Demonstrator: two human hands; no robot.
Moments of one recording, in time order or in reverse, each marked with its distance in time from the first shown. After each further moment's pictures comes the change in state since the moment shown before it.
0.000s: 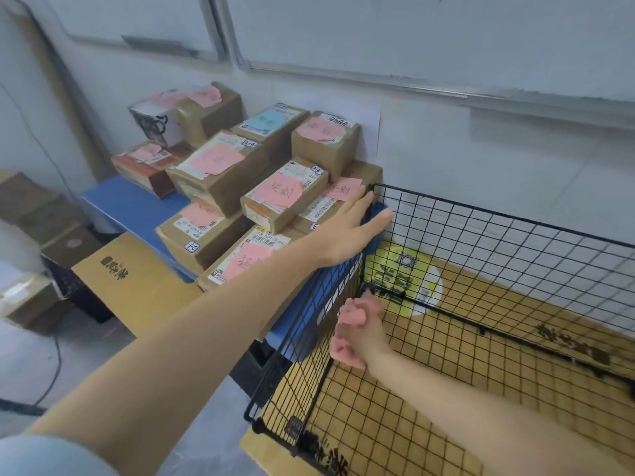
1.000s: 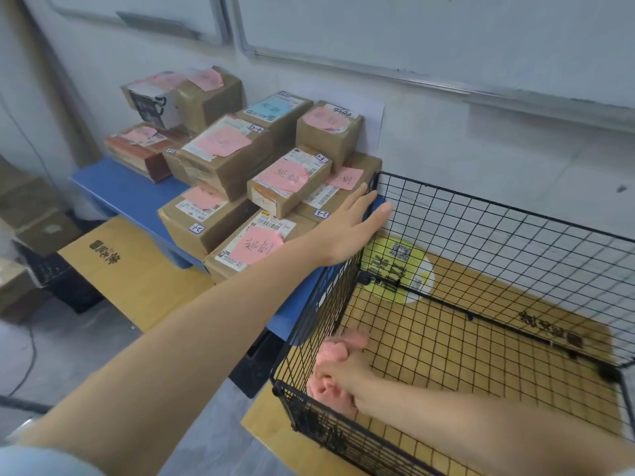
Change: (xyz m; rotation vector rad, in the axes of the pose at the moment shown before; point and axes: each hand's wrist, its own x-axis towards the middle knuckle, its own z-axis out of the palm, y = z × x) left_hand -0.033 -0.002 0.003 -0.035 0.024 0.043; right_hand -0.043 0.054 0.027 -0.280 -0.065 0.256
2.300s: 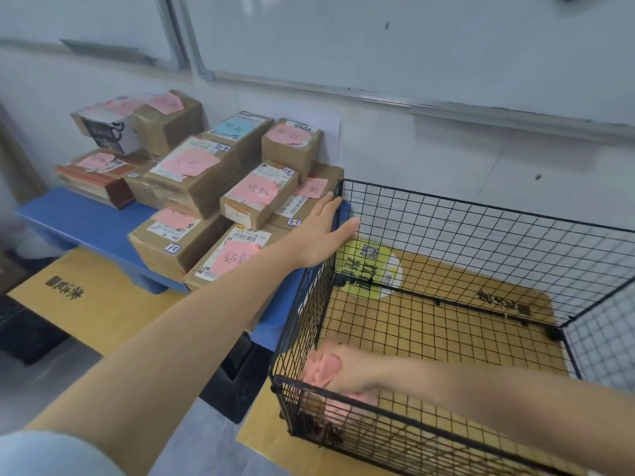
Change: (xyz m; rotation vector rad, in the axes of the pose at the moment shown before) left_hand 0.000 -0.009 -0.002 0.114 0.003 0.071; right_hand -0.036 -0.016 -0.028 -0.754 -0.115 -0.199
